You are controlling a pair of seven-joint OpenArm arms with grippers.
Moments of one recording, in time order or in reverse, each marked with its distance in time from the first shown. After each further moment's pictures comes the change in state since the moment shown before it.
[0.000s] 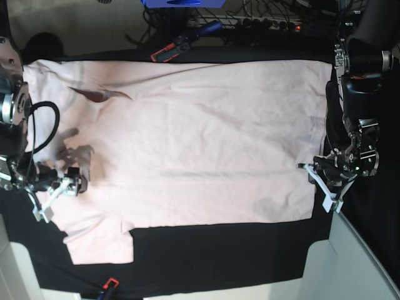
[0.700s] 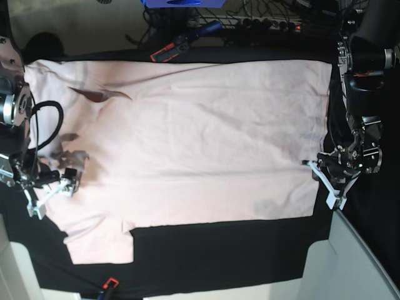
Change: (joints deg) left arm 0.8 -1.0 0.0 0.1 0.0 0.0 -0.2; right arm -0.3 -0.5 0.0 -2.2 0.3 -10.9 2.7
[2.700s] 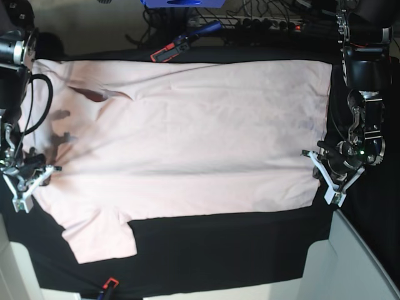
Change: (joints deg) left arm 9.8 -0.9 0.2 18.4 -0.4 0.0 3.0; right arm -18.9 0.5 6.6 38.7 -0.2 1.3 -11.7
